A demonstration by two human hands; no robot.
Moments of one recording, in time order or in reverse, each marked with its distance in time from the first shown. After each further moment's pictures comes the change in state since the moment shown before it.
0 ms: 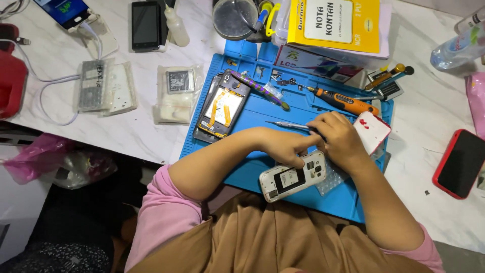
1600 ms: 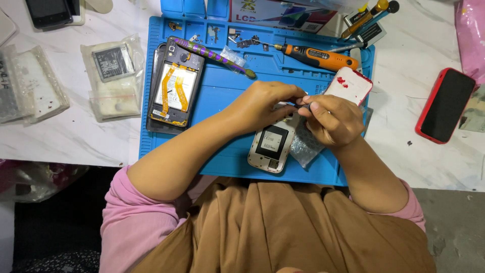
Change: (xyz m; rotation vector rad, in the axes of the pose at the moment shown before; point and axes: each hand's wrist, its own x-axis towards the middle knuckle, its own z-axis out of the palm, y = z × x) left_hand 0.017 -0.007 0.003 0.211 0.692 0.274; right_hand 0.001 -0.034 -0.031 0.063 0.604 -0.199
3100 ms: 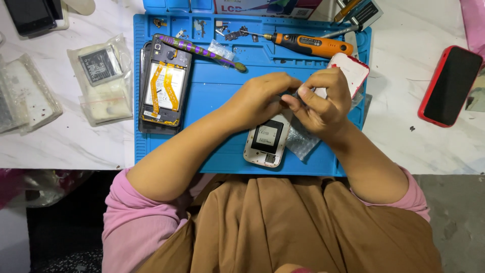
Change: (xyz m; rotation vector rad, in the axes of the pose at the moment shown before) left_hand 0.004 -0.007 0.019 0.152 0.094 0.055; right_hand -0.011 0.012 0.011 0.105 0.054 0.053
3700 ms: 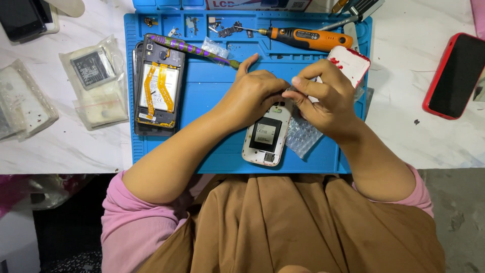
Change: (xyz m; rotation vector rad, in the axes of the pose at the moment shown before) left_hand -0.013 -0.020 0.003 0.166 -0.132 -0.087; right_hand 0.017 -0.008 -0.014 0.150 -0.168 0.270
